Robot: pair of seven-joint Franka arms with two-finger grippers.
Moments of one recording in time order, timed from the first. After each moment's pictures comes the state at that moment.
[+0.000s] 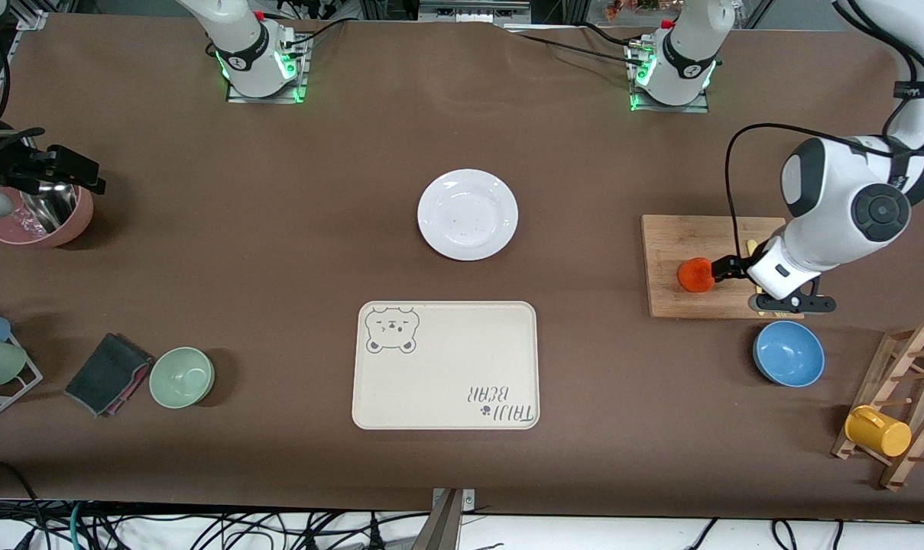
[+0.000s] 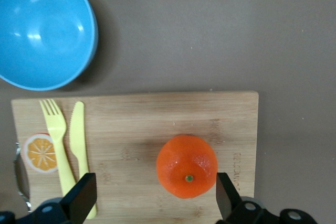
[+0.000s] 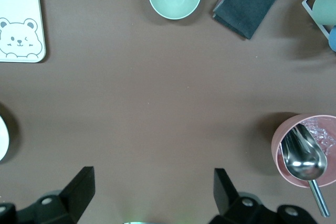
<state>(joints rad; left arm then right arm) 0.00 0.28 0.01 -2.03 0.01 2.23 0.02 0.07 0.06 -0.11 -1.57 0.00 1.53 -0.06</state>
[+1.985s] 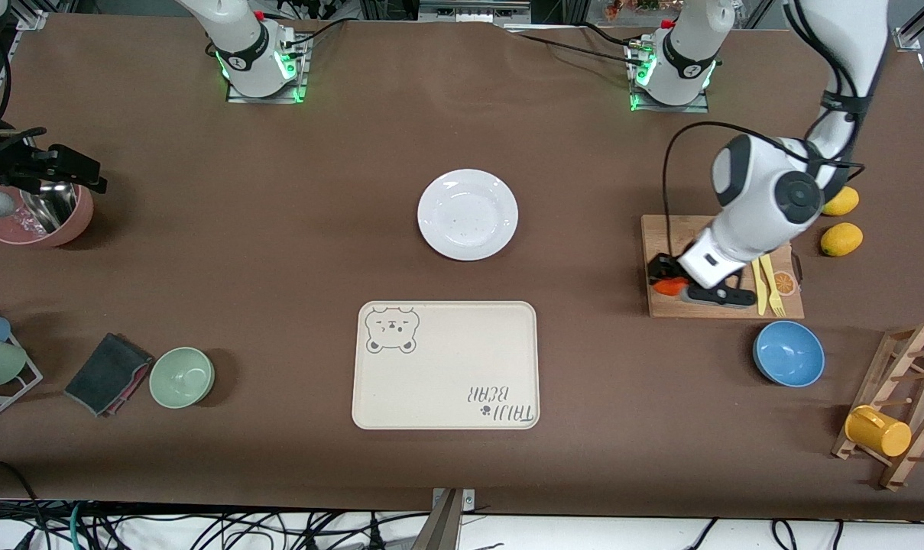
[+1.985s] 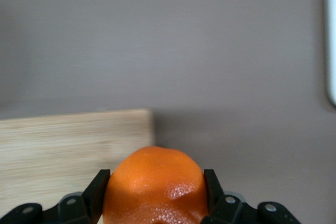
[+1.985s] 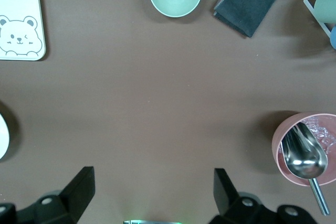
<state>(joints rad) -0.07 0.28 -0.15 -2.13 -0.13 2.44 -0.03 0.07 0.06 -0.11 -1.57 0.00 1.52 -0.06</state>
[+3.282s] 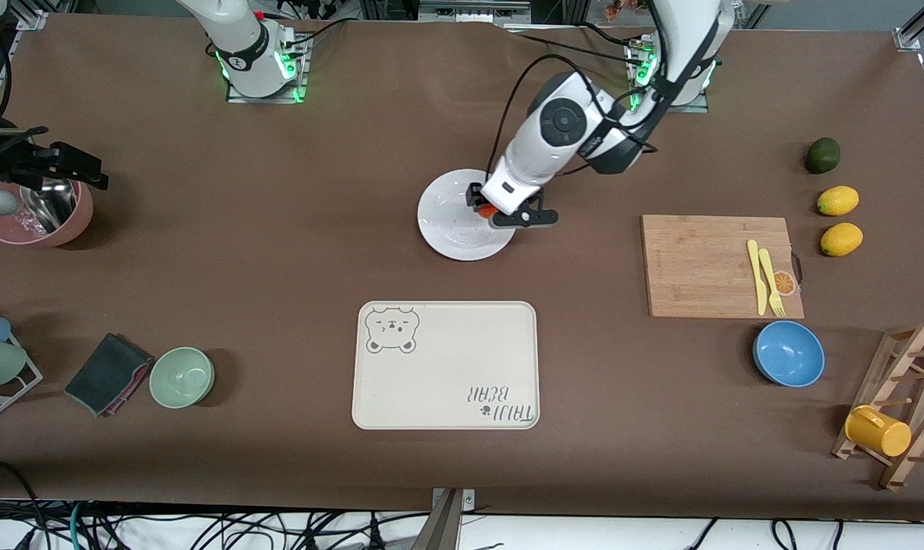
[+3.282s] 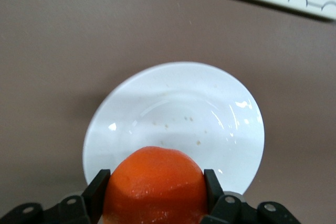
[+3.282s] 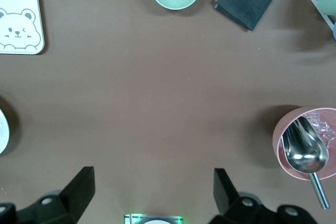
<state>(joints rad) -0.39 0.40 -0.41 -2.03 -0.19 2.47 -0.80 0.07 0.06 -0.11 -1.57 0.00 1.50 -0.06</state>
